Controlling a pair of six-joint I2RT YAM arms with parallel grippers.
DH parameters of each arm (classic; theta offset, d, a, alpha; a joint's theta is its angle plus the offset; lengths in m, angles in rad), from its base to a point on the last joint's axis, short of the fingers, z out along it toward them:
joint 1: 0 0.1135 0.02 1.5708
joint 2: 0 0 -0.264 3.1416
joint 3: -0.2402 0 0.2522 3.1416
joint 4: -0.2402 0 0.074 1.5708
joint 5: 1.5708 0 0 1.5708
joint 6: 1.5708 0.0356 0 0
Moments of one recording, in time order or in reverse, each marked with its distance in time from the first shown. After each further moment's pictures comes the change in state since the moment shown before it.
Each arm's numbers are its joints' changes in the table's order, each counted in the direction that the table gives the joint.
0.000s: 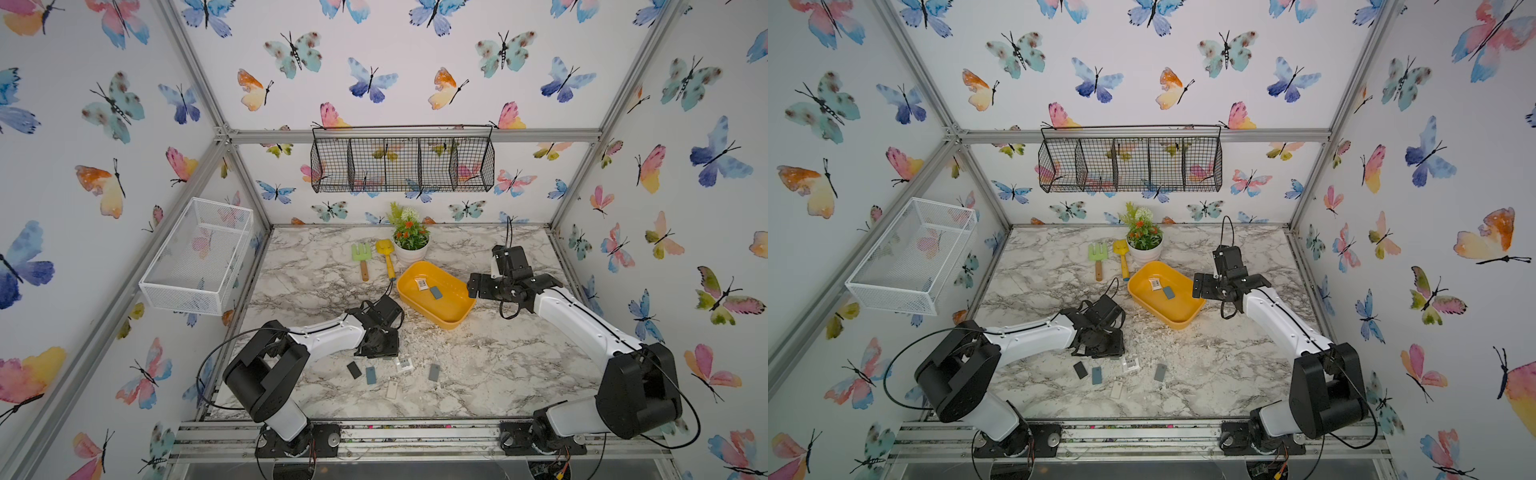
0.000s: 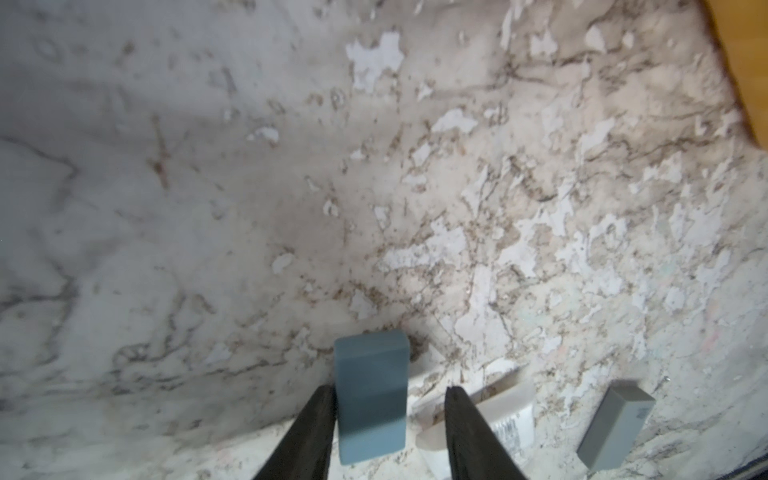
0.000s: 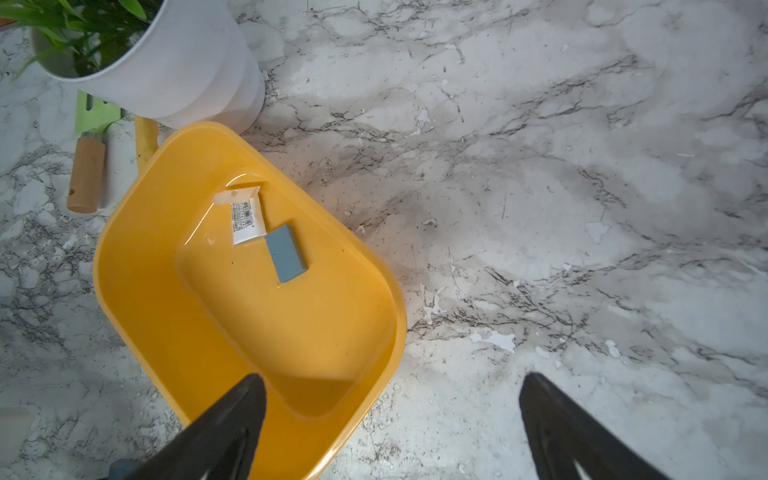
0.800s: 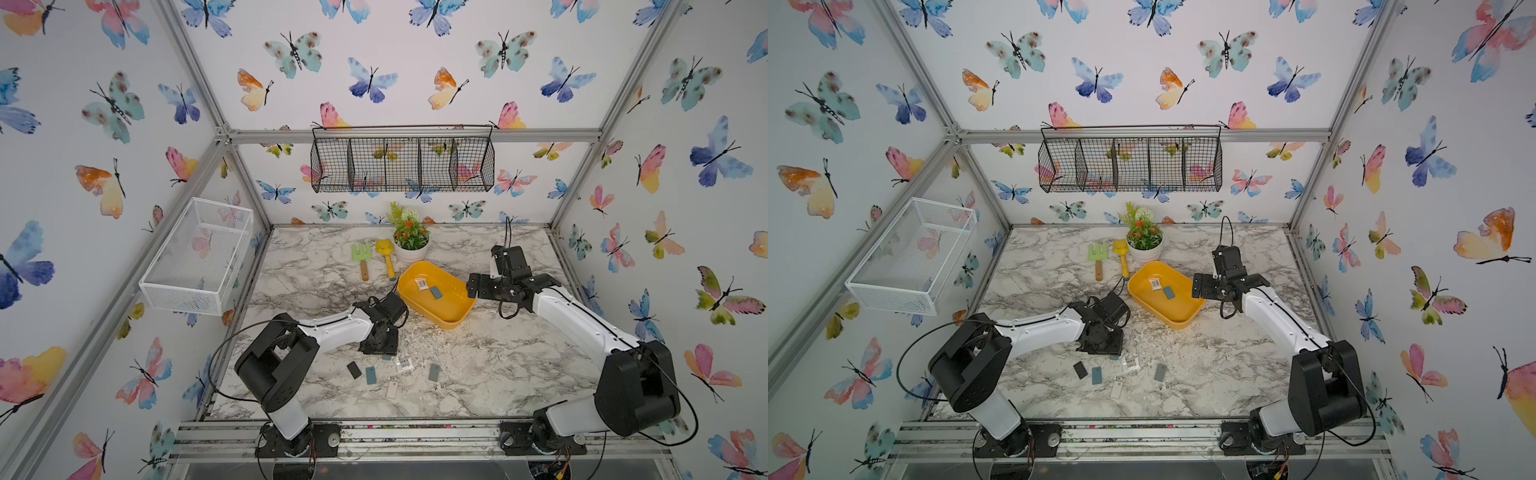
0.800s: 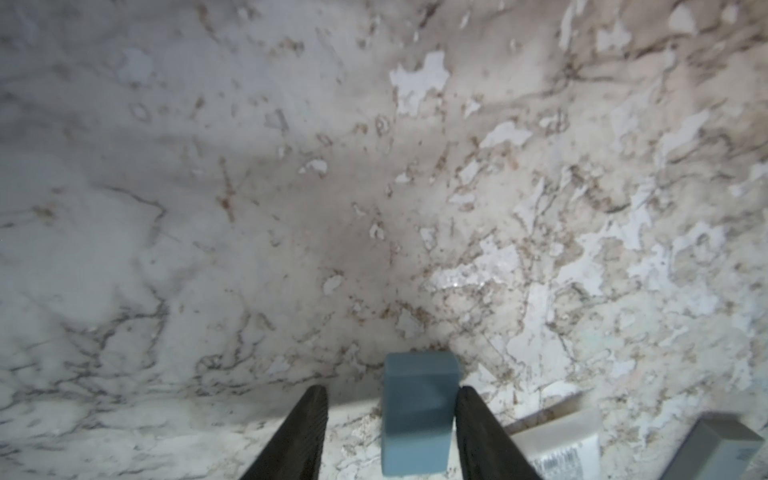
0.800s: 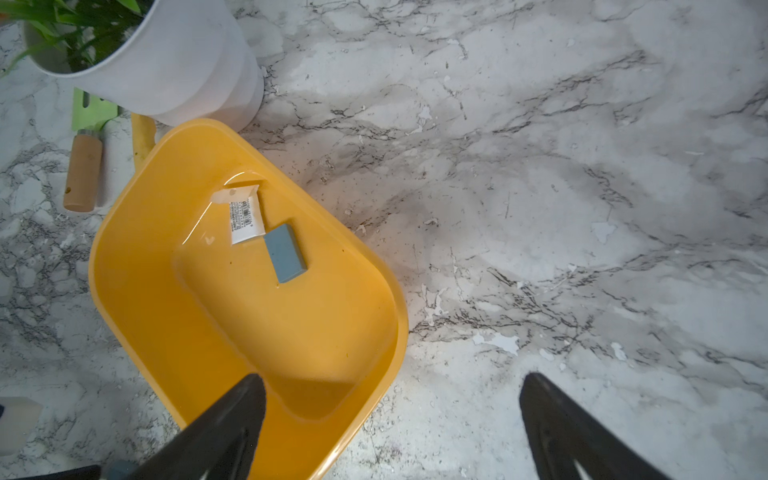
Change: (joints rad) left arm -0.025 -0.060 -0.076 -0.131 -0.097 0.082; right arm 0.000 -0.011 0.000 0.006 -0.003 0.000
